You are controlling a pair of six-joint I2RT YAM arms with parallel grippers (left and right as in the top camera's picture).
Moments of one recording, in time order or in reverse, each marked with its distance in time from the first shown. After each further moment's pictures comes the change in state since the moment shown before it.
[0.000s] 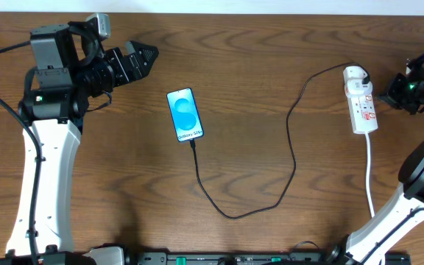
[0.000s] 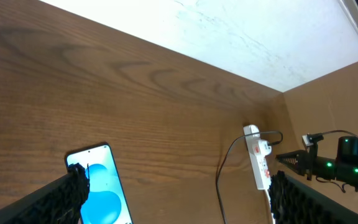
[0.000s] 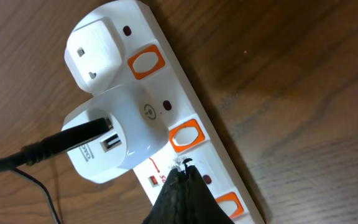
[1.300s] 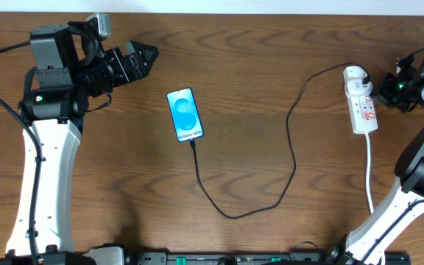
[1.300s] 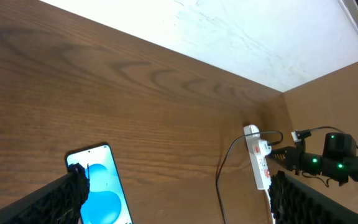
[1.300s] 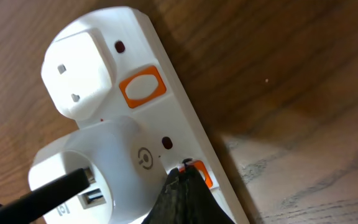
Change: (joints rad) left arm 0.000 0.000 0.000 0.000 0.000 0.000; right arm 0.036 0.056 -0.016 0.103 0.021 -0.003
